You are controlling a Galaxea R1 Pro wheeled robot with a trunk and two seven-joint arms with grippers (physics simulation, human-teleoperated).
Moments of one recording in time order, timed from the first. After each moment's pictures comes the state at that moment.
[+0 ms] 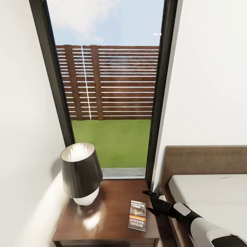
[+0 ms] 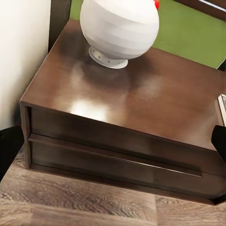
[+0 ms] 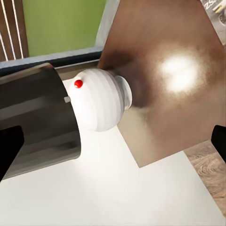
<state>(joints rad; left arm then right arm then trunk) 0.00 0.17 0.49 -0.20 0.36 -0.80 -0.83 -0.72 -0.06 0.18 -0.13 -1.25 0.60 0.34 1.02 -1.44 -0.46</state>
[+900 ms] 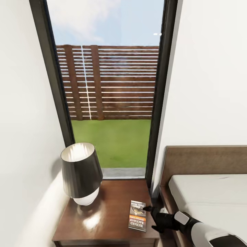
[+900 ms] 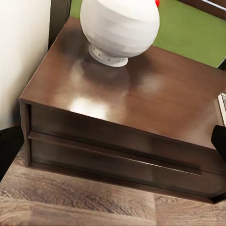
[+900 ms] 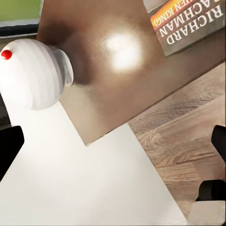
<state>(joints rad) 0.00 0.16 0.49 -0.19 0.36 -0.79 -0.83 -0.72 -0.05 0.18 0.01 -1.05 0.60 0.34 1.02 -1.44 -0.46</state>
